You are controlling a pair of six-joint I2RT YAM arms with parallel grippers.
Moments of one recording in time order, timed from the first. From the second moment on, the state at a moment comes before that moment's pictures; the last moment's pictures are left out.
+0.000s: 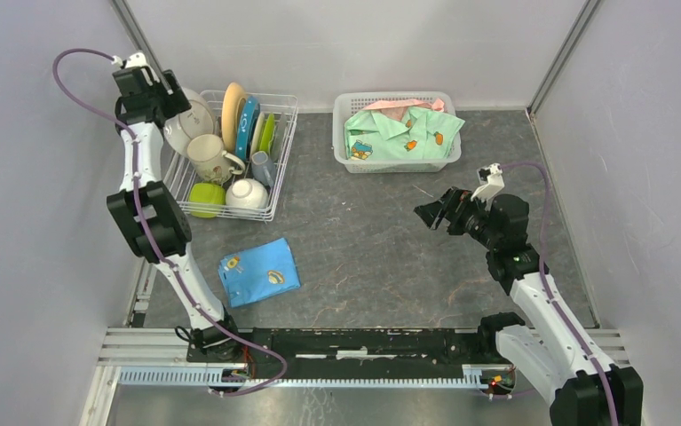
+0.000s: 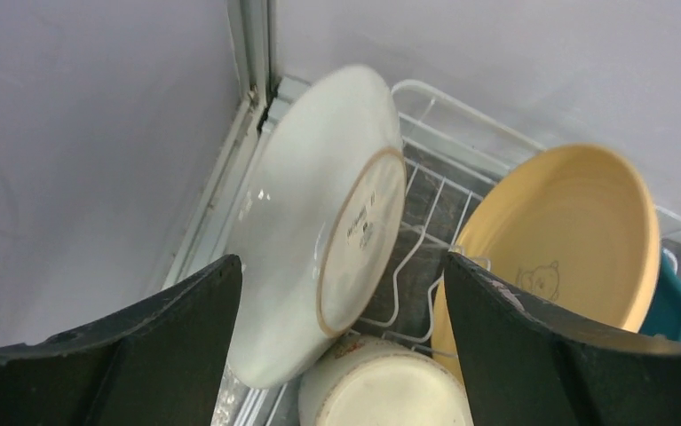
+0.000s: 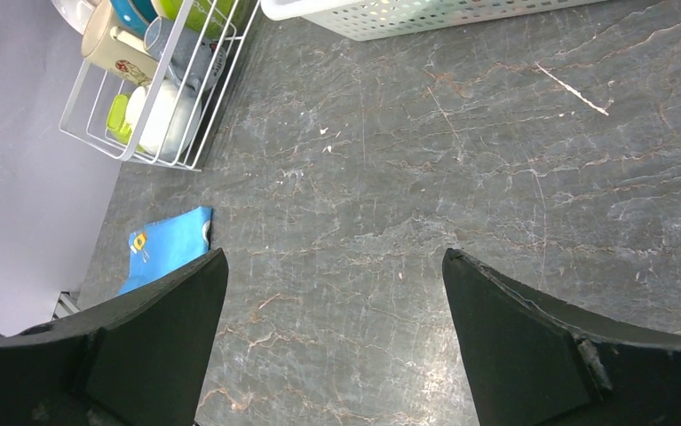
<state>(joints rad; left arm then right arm) 0.34 2.05 1.97 -0.35 0.10 -0.13 0.18 0.82 0.51 0.00 -0.38 0.54</state>
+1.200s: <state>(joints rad) 0.34 1.95 1.66 -0.14 0.04 -0.11 0.19 0.86 0.51 0.04 -0.38 0.54</state>
